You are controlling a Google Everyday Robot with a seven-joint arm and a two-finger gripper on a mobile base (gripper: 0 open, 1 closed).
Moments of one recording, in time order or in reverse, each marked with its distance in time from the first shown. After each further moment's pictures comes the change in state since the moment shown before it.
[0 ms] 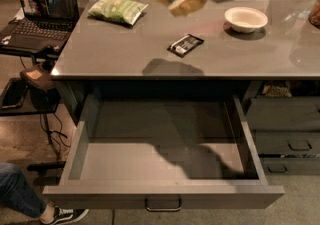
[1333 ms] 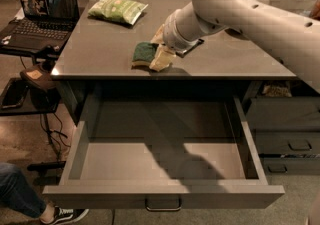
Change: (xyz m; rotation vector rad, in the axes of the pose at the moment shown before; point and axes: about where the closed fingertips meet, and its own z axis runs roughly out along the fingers) arm 0.086 0.120 0.101 -0.234 0.306 -0.226
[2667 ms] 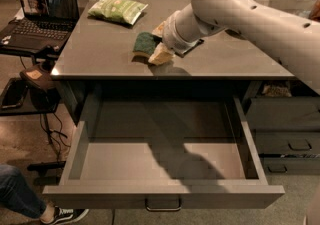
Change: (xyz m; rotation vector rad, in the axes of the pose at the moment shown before) arm 0.000 0.000 0.000 0.000 0.000 0.000
